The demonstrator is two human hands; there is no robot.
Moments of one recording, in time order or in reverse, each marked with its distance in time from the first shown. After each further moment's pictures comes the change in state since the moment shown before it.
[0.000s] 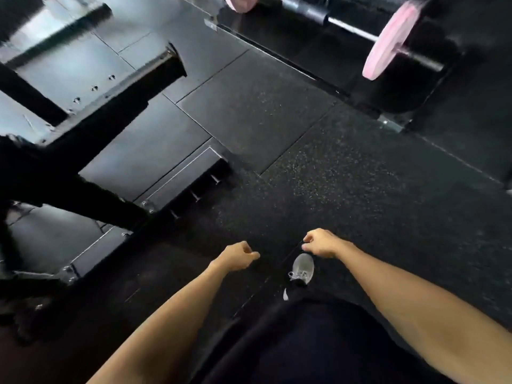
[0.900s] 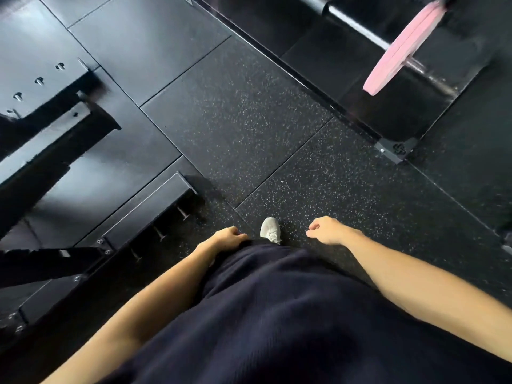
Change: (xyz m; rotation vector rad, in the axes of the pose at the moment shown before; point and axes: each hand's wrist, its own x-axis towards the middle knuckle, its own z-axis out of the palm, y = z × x) left_hand 0.275 0.266 -0.221 0.008 -0.065 -0.043; right_hand 0.255 0.044 -0.361 0.075 -0.061 0.107
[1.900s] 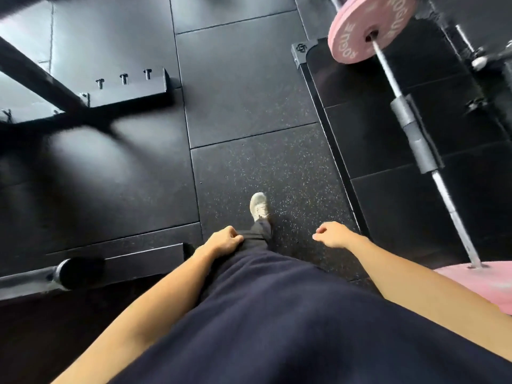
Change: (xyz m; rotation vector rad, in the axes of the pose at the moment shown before) left_hand 0.293 0.152 -0.501 -0.457 0.212 -0.254; right_hand 0.391 -0.411 -0.516 -0.444 -0.129 -0.222
